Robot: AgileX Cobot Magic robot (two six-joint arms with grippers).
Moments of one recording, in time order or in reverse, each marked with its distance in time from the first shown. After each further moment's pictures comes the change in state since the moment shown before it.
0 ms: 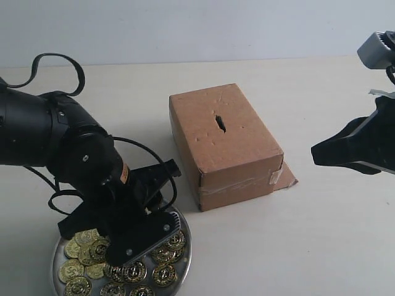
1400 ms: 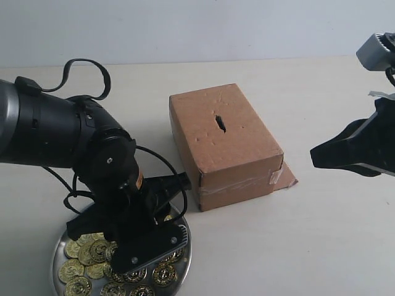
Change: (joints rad) left arm -0.032 0.064 -0.050 -0.016 0.062 0.077; right arm 0.000 0.000 0.000 0.004 0.016 0.000
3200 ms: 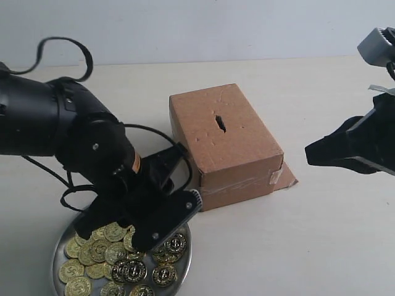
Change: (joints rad) left arm 0.000 -0.085 -0.005 0.000 -0.035 -0.258; right arm 0.000 0.000 0.000 0.062 0.010 -0.003
